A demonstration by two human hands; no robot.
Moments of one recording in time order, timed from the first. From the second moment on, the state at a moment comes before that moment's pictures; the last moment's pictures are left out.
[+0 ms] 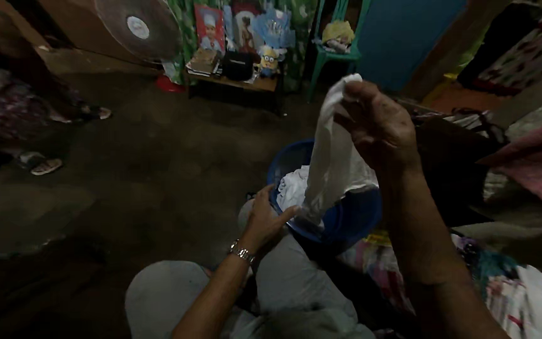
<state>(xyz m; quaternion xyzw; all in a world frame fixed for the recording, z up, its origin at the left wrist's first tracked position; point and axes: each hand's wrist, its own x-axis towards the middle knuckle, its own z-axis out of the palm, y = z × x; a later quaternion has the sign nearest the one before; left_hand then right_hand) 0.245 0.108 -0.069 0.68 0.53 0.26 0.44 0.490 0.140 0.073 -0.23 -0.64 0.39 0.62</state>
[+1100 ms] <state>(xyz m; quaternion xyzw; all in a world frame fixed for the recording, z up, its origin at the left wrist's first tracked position) -0.042 -0.105 -0.100 0.65 0.60 0.05 0.46 0.468 0.006 -0.106 -0.43 -0.69 0.57 0.02</state>
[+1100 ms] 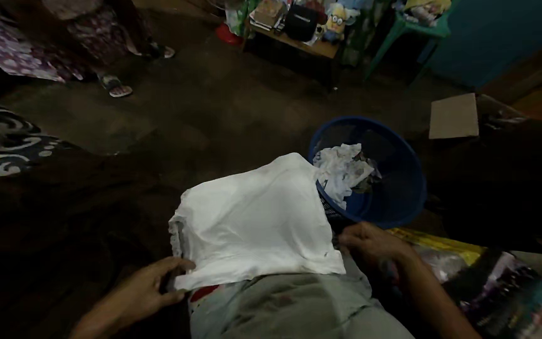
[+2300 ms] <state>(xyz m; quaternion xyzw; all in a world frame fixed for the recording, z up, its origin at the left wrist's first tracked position) 0.199 0.002 -0.137 0.34 0.52 0.47 0.63 0.365 0.014 -0.141 -0.51 -0.65 0.44 0.35</state>
